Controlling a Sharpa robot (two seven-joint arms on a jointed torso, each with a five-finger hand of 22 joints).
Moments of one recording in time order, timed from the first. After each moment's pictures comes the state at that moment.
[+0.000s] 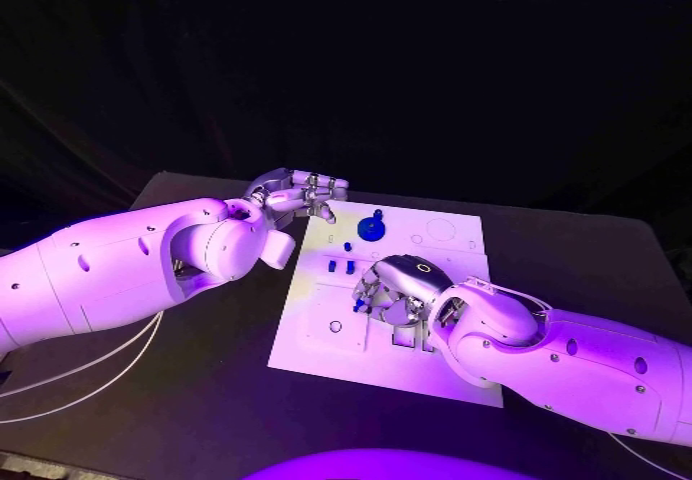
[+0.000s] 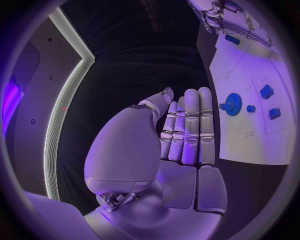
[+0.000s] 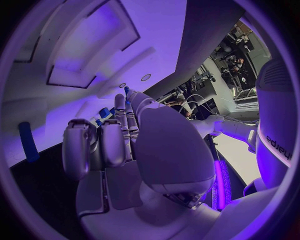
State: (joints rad) left arm 1.19 -0.91 0.04 1.58 -0.08 -0.30 0.16; left_hand 1.41 -0.16 0.42 0.03 0.05 1.06 0.18 0.10 0.12 1.11 0.11 0.26 0.14 1.14 0.03 0.86 0.46 0.17 0.98 0.12 0.84 0.57; right arm 1.09 -0.62 -0.12 1.63 -1.59 -0.39 -0.19; right_hand 1.49 -0.12 0.32 0.18 0.24 1.14 0.12 0.11 0.19 1.20 0.05 0.19 0.16 1.47 -0.02 1.32 1.18 0.06 1.46 0.08 1.36 1.31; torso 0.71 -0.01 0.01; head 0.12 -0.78
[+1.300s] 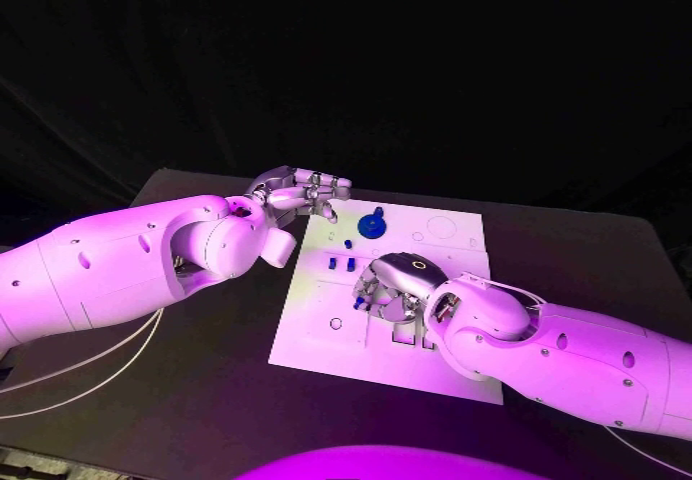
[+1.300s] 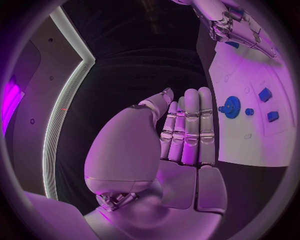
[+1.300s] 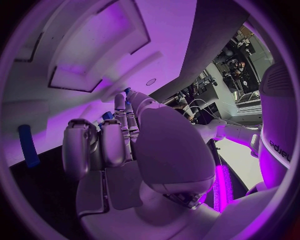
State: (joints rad) left arm 1.19 -0.91 0.04 1.59 -0.09 -0.28 0.15; left_hand 1.41 -0.16 0.42 0.03 0.05 1.05 0.18 0.10 0.12 1.10 0.10 0.26 0.14 1.14 0.03 0.86 0.46 0.17 0.98 0.12 0.84 0.57; right arm 1.09 -0.60 -0.12 1.59 -1.61 -0.35 -0.21; right_hand 1.49 -0.13 0.32 0.18 0.24 1.14 0.12 0.10 0.19 1.20 0.05 0.18 0.16 1.47 -0.02 1.32 1.17 0.06 1.46 0.08 1.36 1.31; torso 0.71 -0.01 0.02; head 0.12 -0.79
